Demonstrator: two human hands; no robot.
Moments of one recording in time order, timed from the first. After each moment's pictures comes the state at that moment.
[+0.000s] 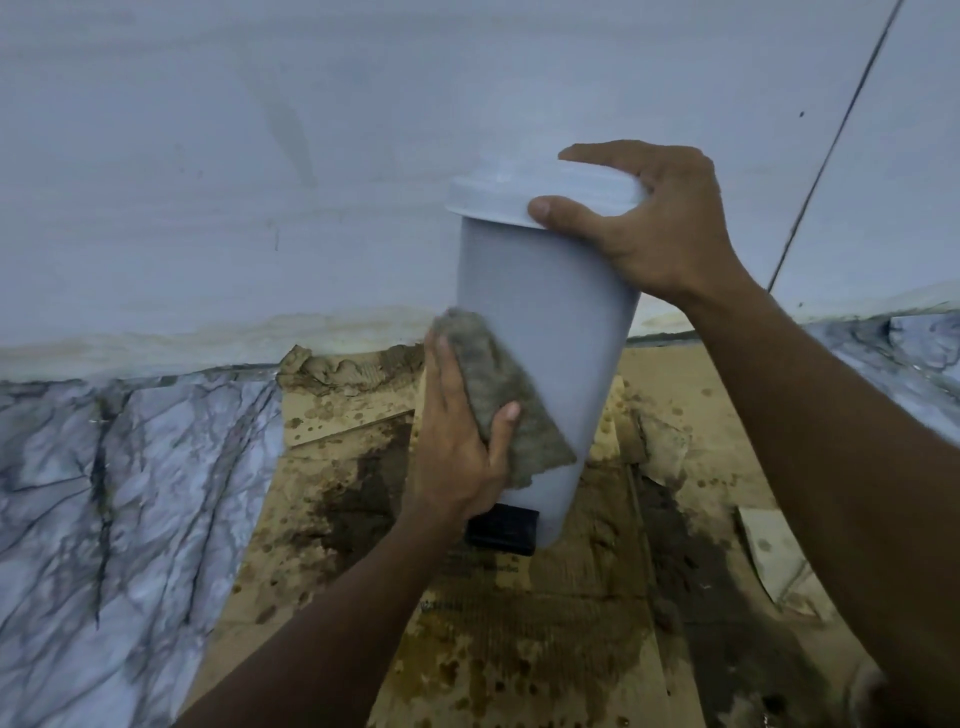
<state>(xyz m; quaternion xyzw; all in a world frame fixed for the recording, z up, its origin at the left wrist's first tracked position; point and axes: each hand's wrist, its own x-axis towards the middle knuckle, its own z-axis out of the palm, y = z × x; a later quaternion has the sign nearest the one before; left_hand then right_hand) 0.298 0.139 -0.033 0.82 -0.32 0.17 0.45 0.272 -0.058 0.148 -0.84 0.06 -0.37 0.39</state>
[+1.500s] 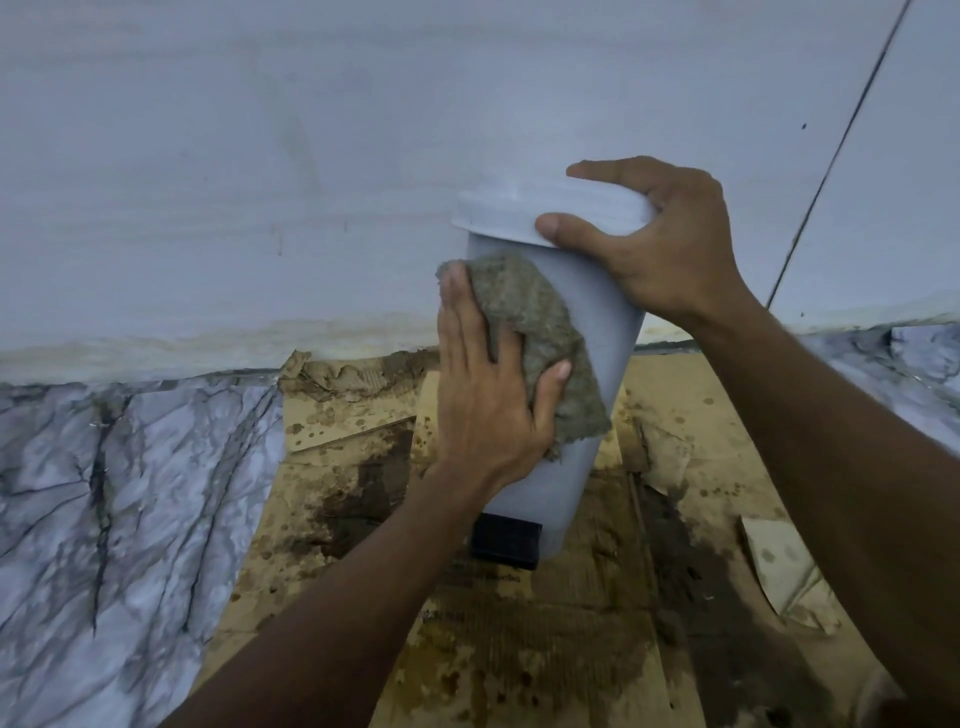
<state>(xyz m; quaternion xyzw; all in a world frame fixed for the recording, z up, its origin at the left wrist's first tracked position) 0.300 0.107 0.022 0.82 -0.36 0.32 0.32 0.270 -0.056 0.143 -0.84 0.05 -0.39 0.38</state>
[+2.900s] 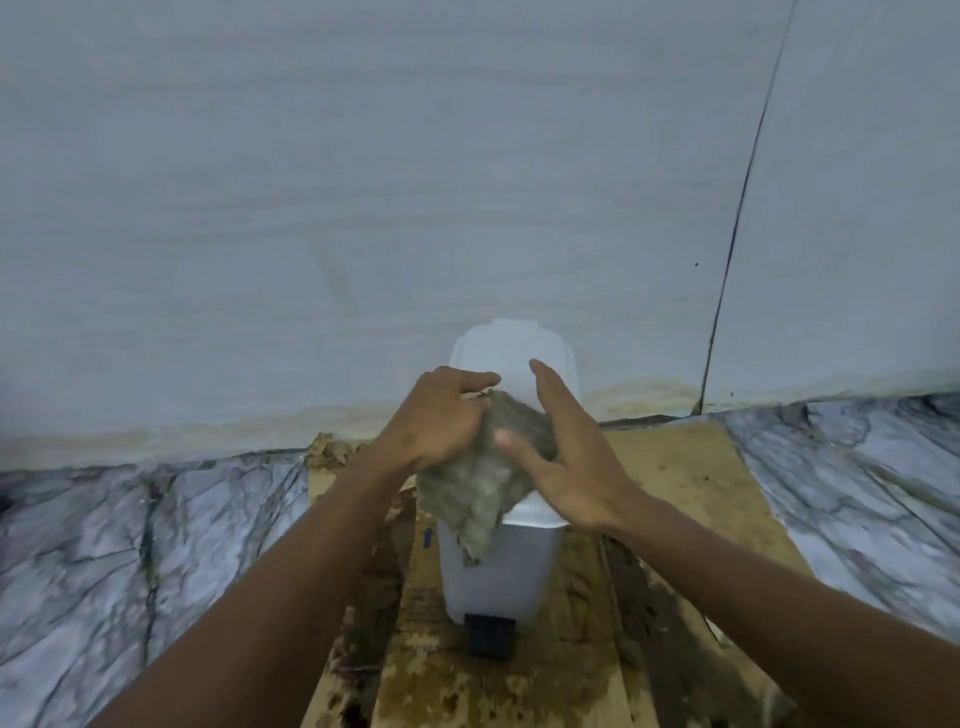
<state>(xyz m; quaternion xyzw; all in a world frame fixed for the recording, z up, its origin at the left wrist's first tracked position) 0.256 0.171 0.188 0.86 -0.33 -0.08 0.38 0.147 0.028 0.141 -0.90 0.04 -0.16 0.41</state>
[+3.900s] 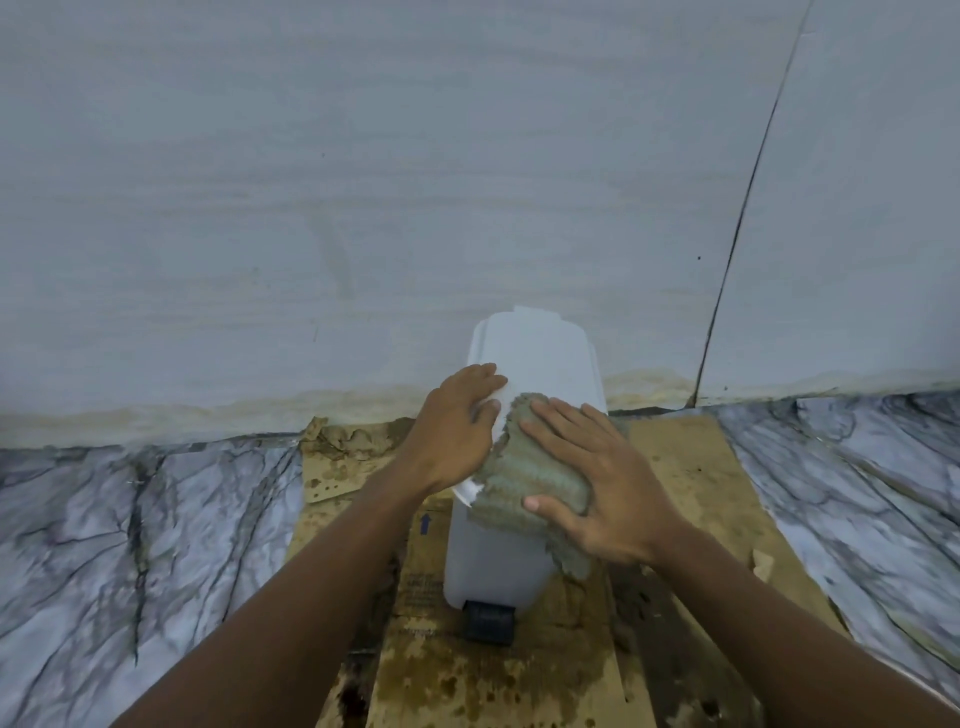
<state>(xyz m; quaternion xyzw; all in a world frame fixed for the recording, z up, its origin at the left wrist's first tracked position) 0.262 0.175 0.139 0.85 -0.36 -0.03 0.39 0.127 0.008 0.100 -0.95 -0.07 -0.24 0.18</state>
